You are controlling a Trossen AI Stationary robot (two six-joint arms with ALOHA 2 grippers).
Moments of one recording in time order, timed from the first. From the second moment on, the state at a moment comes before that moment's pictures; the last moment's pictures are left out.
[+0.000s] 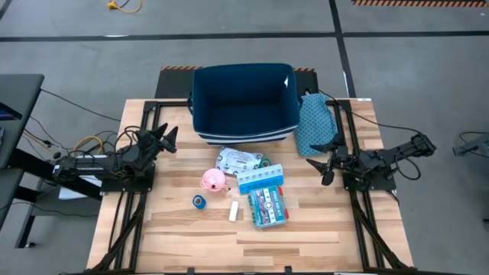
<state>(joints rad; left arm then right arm) 0.02 0.03 0.01 0.07 -0.99 -0.47 0.36 0.05 0.03 0.01 0.65 0.02</state>
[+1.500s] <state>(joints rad) 0.02 0.03 0.01 0.07 -0.99 -0.47 0.32 0.08 0.08 0.03 0.53 0.37</state>
